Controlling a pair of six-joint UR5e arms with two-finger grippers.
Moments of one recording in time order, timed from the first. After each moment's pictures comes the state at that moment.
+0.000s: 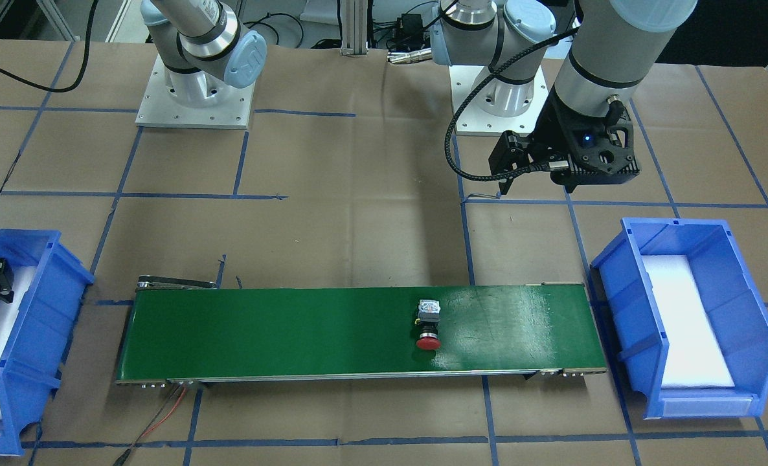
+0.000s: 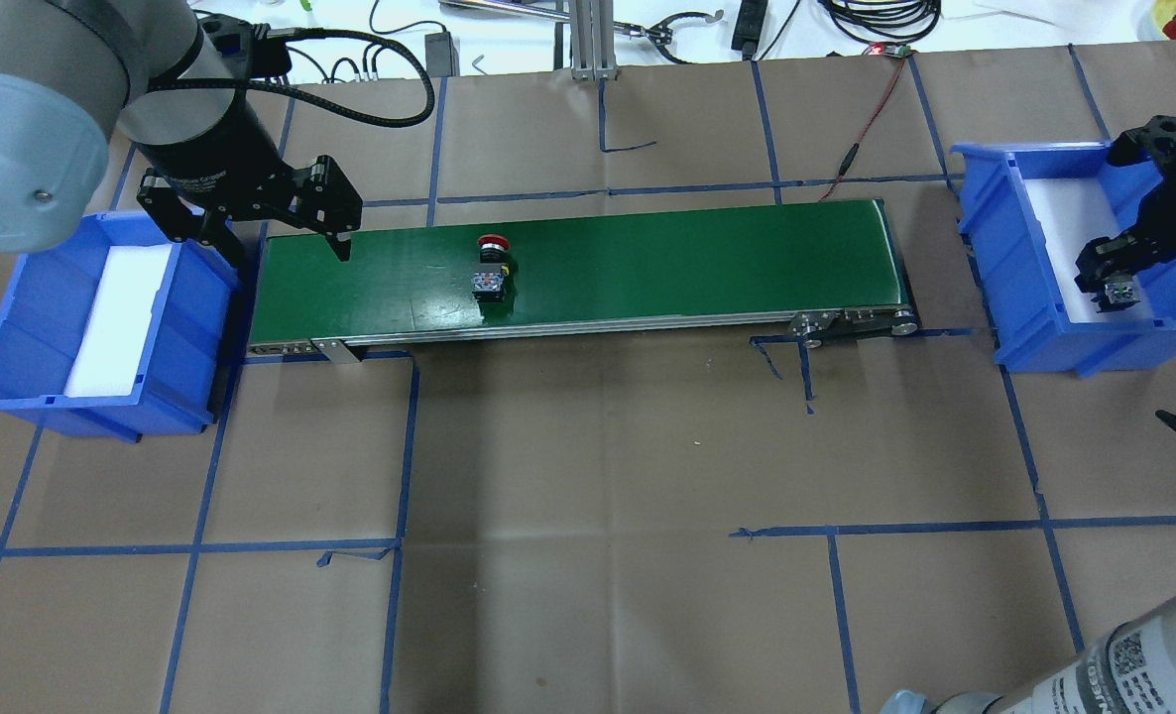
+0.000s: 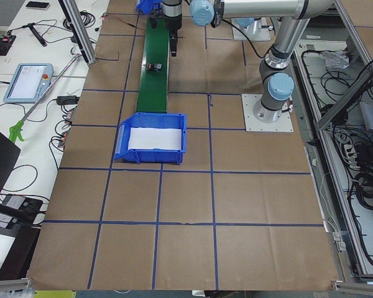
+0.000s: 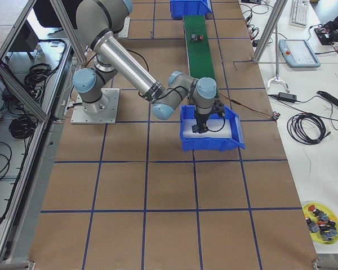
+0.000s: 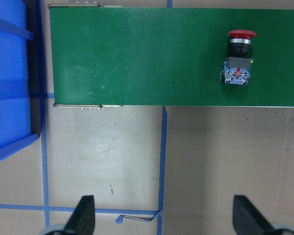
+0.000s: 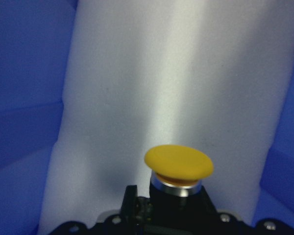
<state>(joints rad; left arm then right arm) -1.55 -1.60 -1.60 -1.52 1.59 -0.02 0.99 -1.17 1.77 -2.20 -1.54 -0.79</state>
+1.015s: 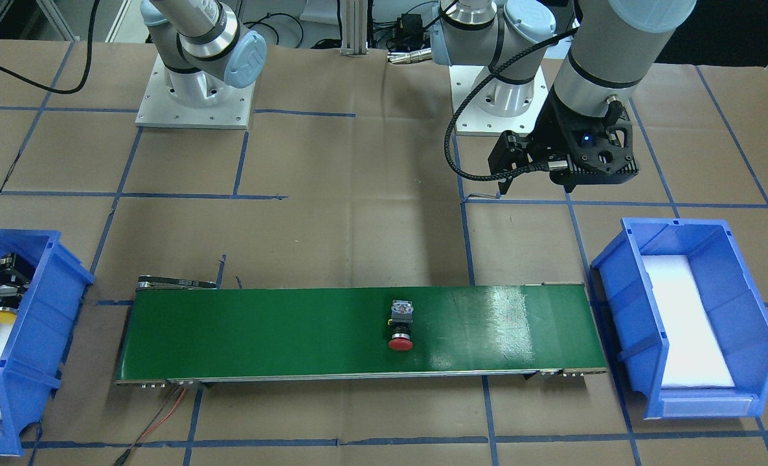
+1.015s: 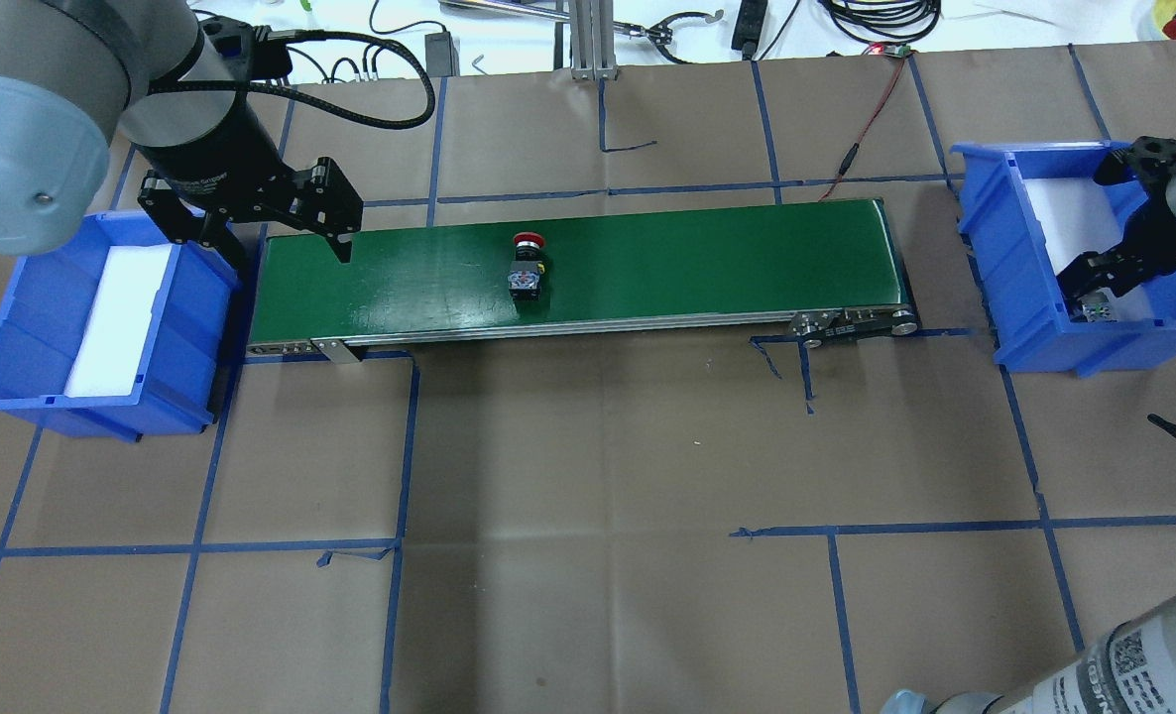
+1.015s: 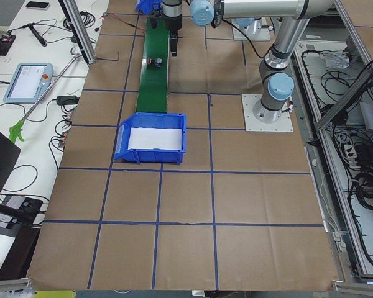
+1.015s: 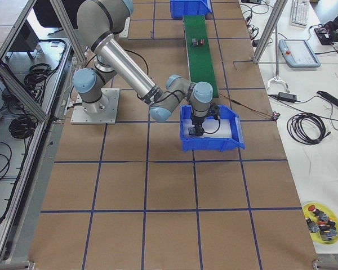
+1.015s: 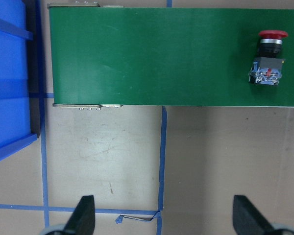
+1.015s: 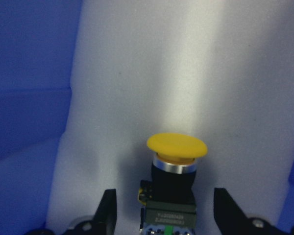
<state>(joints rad) -1.55 -1.60 -1.61 -1.52 1.59 -0.02 0.99 -1.18 1.79 -2.20 -1.53 -0.78</state>
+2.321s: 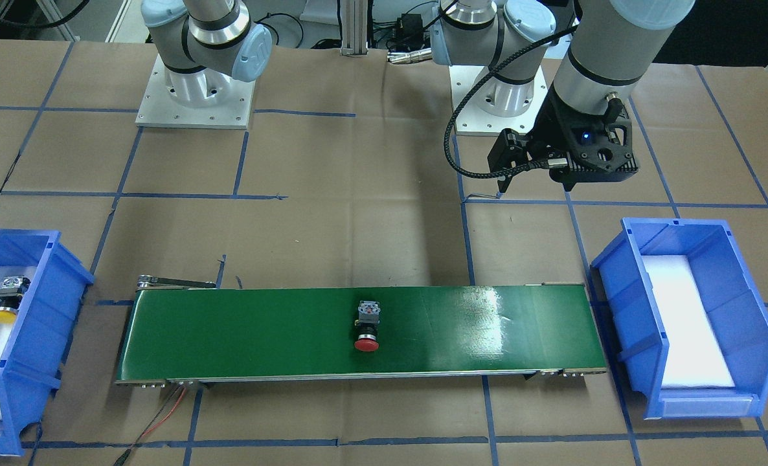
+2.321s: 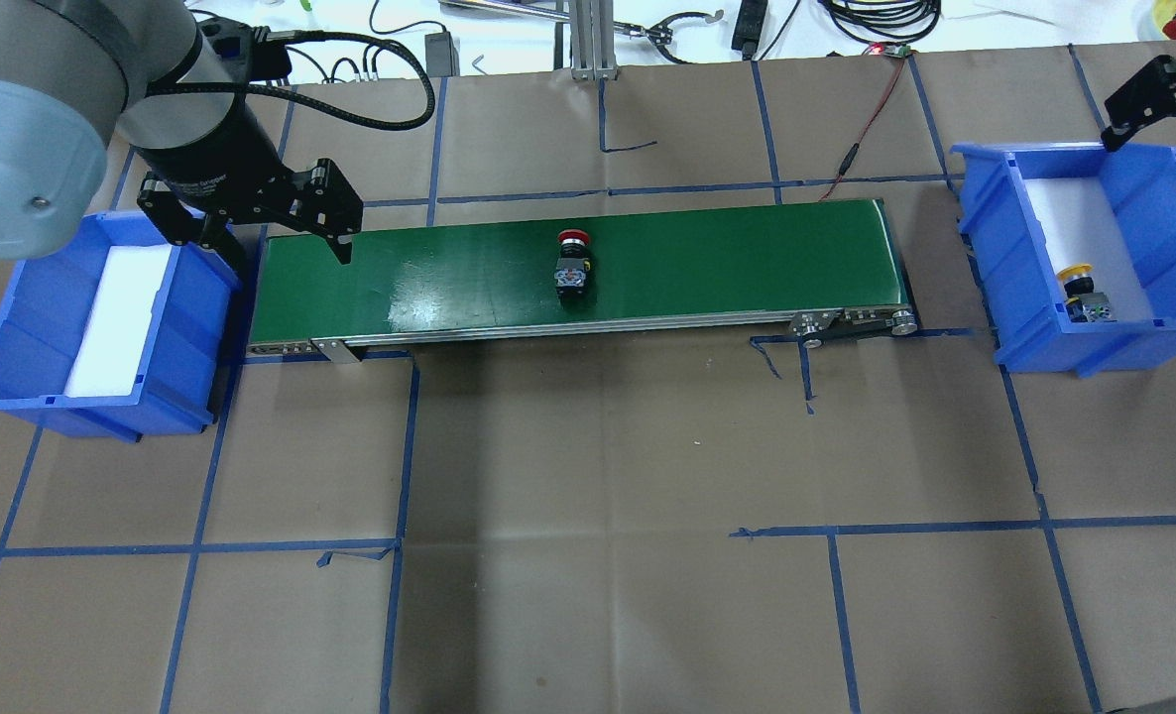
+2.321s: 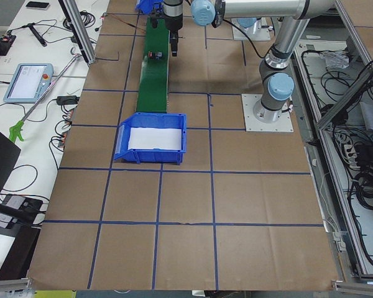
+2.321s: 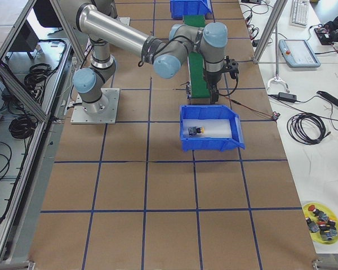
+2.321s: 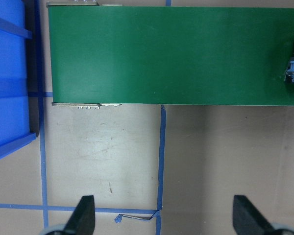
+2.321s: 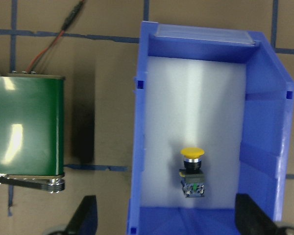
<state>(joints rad) -1.55 -1.59 -1.61 -1.52 1.59 -0.02 1.16 -1.36 1.44 -1.76 -1.56 -0.47</state>
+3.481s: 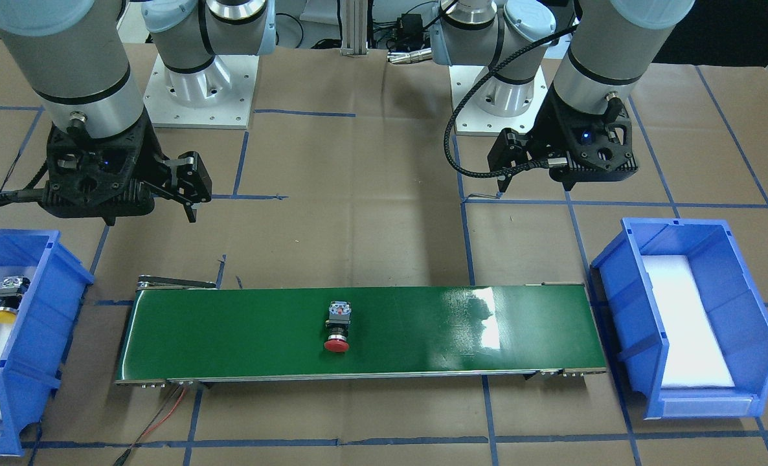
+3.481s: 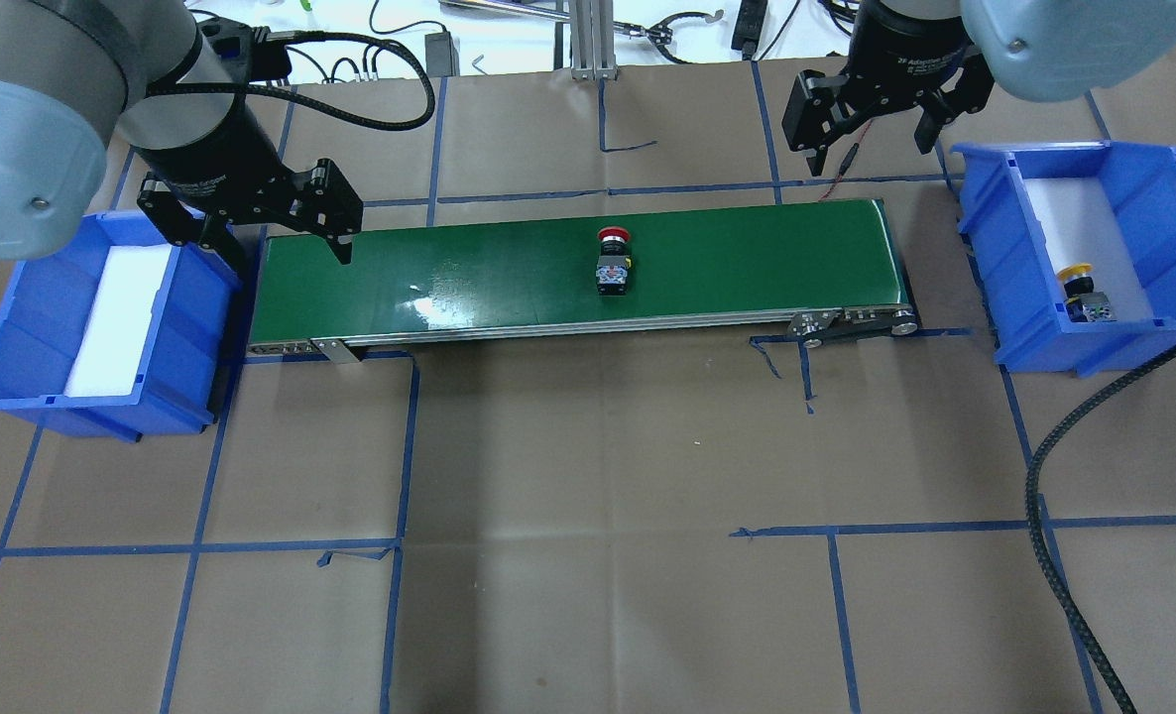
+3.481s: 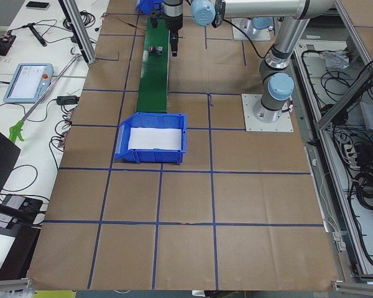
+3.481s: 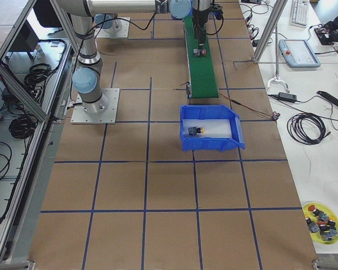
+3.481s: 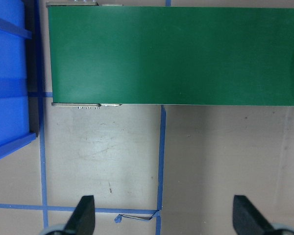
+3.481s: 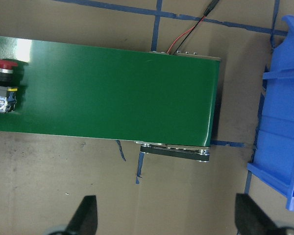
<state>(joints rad) -1.55 -1.59 -1.61 -1.52 1.59 -0.02 1.63 -1.42 1.45 -1.64 -1.66 -0.07</state>
